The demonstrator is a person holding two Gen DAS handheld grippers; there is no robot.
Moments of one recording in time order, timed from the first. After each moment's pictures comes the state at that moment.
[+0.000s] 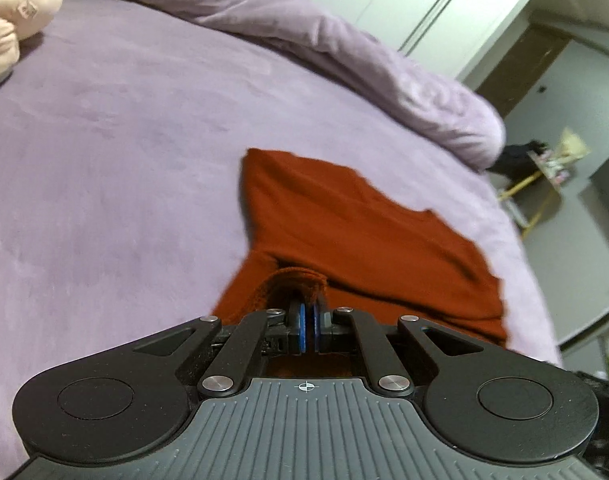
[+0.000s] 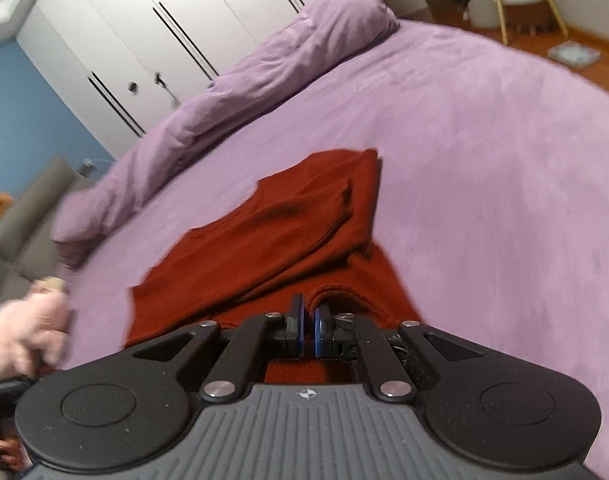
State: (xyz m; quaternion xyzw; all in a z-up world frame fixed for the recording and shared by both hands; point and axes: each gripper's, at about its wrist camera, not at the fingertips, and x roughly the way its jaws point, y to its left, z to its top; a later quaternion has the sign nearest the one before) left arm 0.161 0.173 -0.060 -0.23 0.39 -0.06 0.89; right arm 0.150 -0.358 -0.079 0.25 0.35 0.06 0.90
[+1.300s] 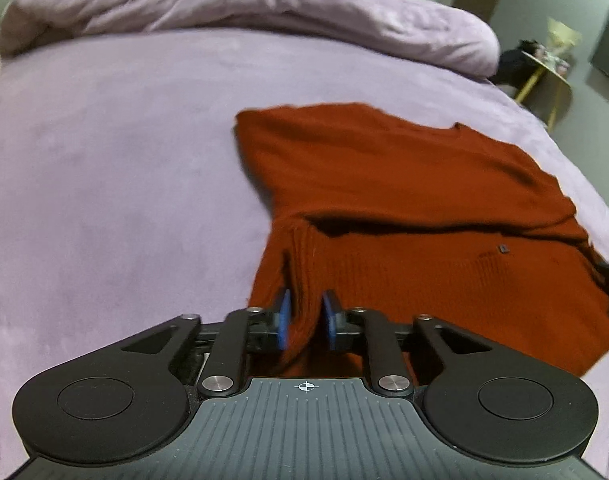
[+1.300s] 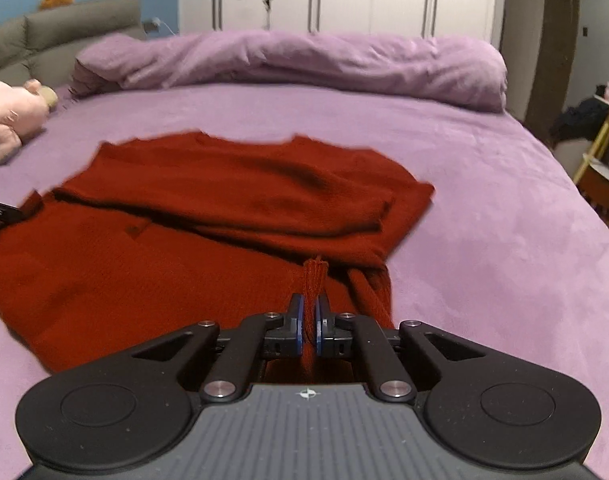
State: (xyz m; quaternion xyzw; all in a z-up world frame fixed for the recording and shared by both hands) left arm 0.179 0.156 -0.113 -0.08 0.42 -0.08 0.90; right arm 0.168 -0.313 -0.116 -0.06 0.34 0.13 0.93
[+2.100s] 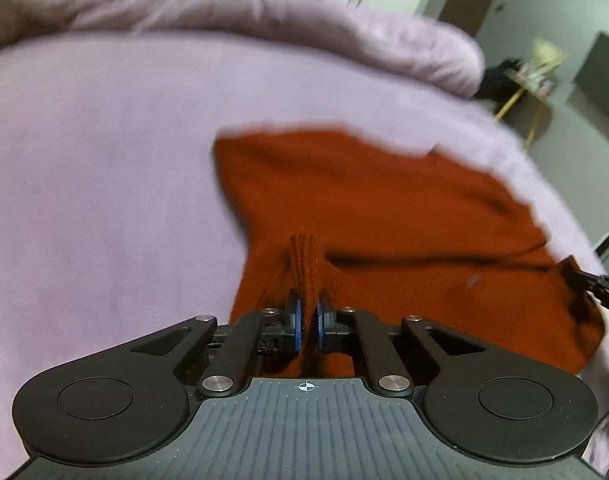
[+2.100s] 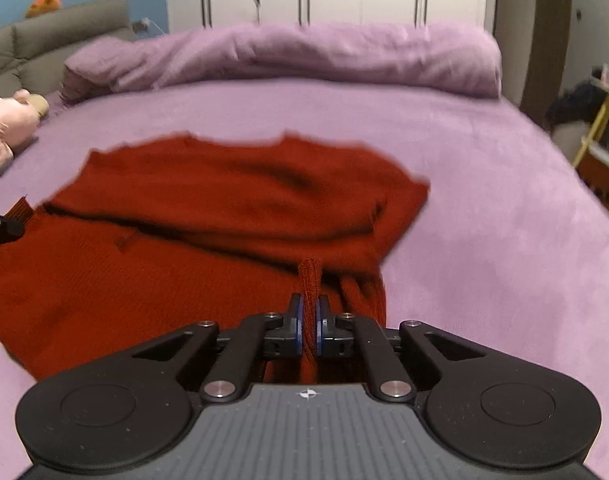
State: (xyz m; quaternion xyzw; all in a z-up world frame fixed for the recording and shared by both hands) left arm 0.185 0.157 -0.083 -0.10 0.39 -0.12 0.91; right arm 0.178 -0.314 -0.103 -0.04 0.33 0.13 0.94
